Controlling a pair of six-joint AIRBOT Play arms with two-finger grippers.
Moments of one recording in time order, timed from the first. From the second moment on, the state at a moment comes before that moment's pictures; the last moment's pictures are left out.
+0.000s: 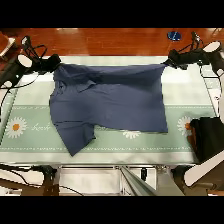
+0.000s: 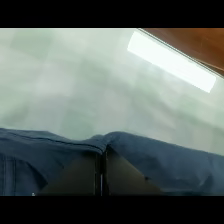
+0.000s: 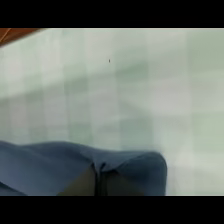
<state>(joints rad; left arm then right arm) 0.08 -1.66 1.41 1.12 -0.62 -1.61 -0.21 -1.93 1.84 -0.92 1.11 1.42</state>
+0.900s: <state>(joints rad) 0.19 -1.77 1.54 1.15 -1.36 -1.40 -0.26 -1.84 1.63 -1.03 1.42 1.39</state>
